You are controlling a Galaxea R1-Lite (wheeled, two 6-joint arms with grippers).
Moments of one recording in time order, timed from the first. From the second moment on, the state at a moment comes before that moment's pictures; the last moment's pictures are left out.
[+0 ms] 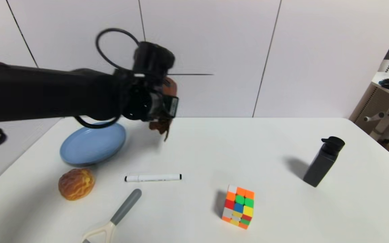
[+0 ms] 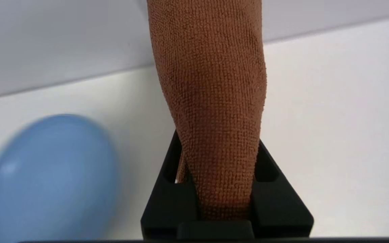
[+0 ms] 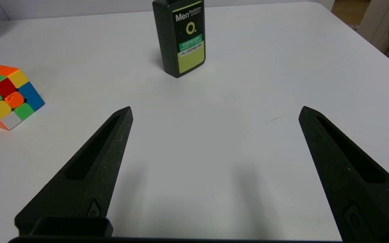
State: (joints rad) left arm -0.56 1.90 -1.58 0.14 0.49 -0.07; right arm 0.01 0.00 0.00 0.00 -0.02 0.05
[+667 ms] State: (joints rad) left arm -0.10 1.57 -1.30 0.13 0.38 0.04; right arm 0.01 0.00 0.00 0.00 -0.02 0.05
